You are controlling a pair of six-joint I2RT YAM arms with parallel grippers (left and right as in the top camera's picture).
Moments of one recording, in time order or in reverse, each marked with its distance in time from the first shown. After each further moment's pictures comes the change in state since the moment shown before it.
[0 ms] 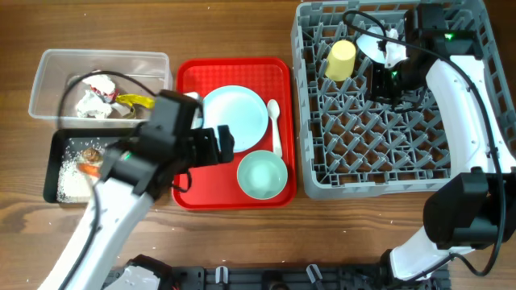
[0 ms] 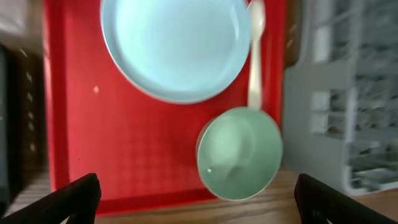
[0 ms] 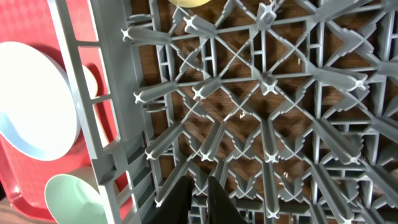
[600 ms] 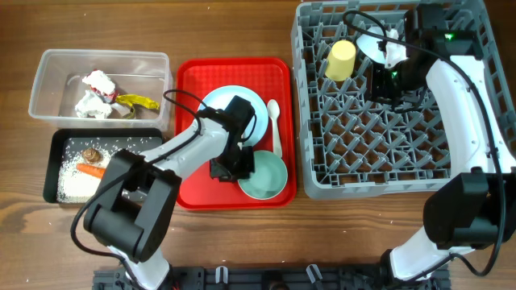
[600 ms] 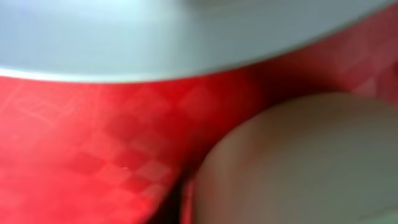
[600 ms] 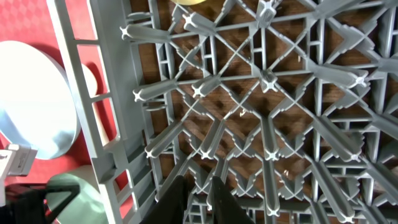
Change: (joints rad) left arm -0.113 0.632 -0.012 0.105 0.160 -0.050; right arm 0.000 0.000 0.000 -0.008 0.000 0.003
